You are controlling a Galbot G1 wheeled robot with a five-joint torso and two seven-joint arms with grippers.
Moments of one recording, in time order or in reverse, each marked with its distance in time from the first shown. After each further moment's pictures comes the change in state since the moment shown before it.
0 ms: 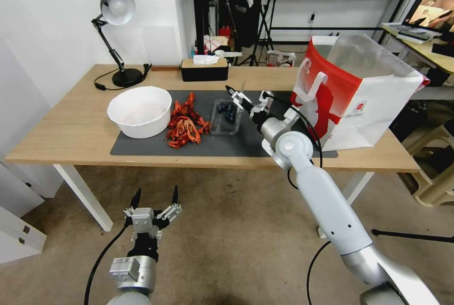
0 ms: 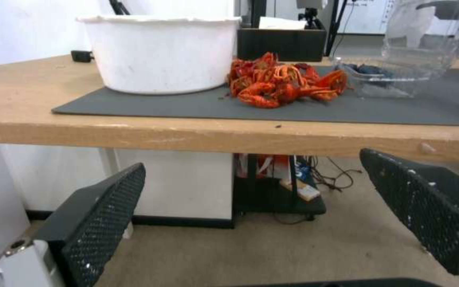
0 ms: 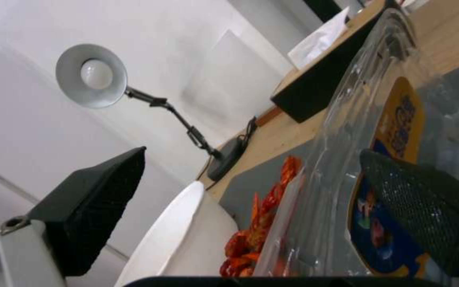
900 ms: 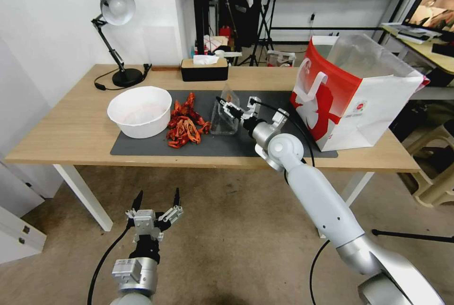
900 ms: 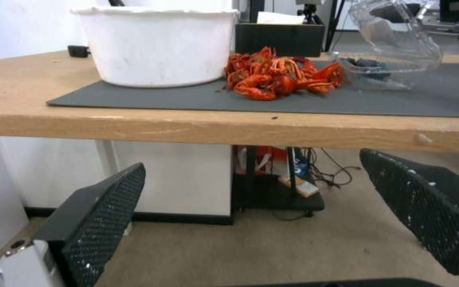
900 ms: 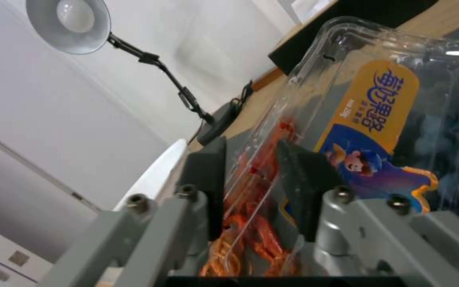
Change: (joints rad) left arm -0.002 0.000 0.012 0.011 0.004 -0.003 -0.005; right arm 0.042 0.009 -0.076 -0.120 -0.066 -0.007 -0.089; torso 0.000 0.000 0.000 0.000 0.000
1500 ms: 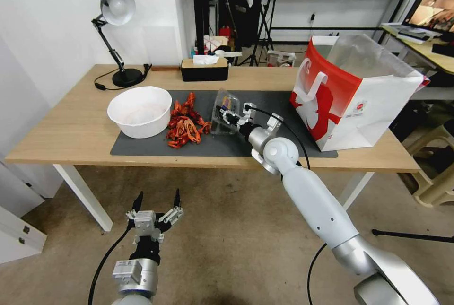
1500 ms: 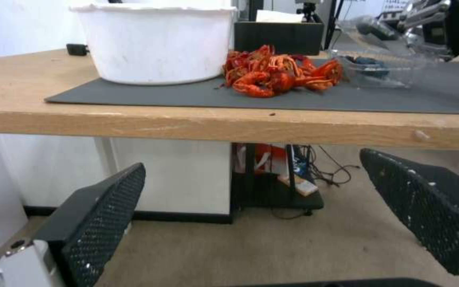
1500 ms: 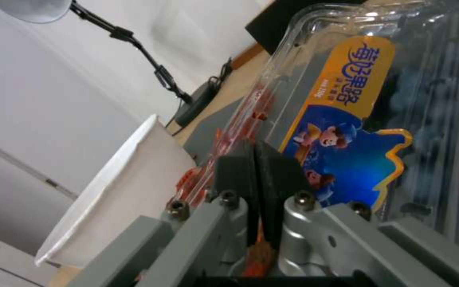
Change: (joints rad) left arm 0.002 -0.001 0.004 0.003 0.003 -0.004 0.000; right arm -0.002 0.016 -0.016 -0.033 -0.037 -0.021 0.037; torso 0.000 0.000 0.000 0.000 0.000
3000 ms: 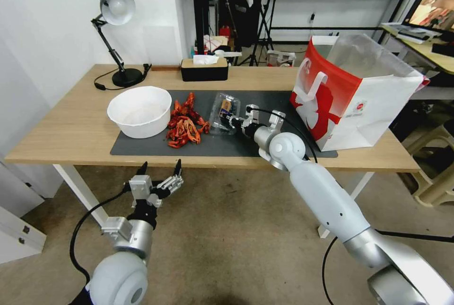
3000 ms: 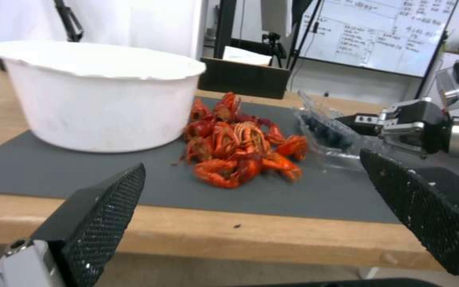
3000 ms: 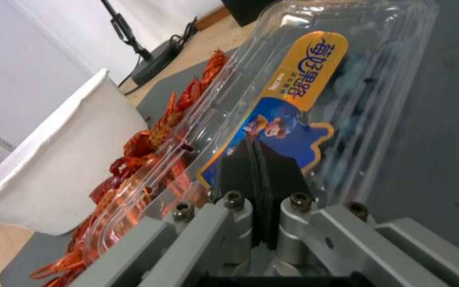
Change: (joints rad) left arm -0.236 0.203 0.025 -0.069 -0.357 0.101 0.017; right arm 0.068 -0.097 -0.083 0.027 -0.021 -0.108 0.087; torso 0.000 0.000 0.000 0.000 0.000
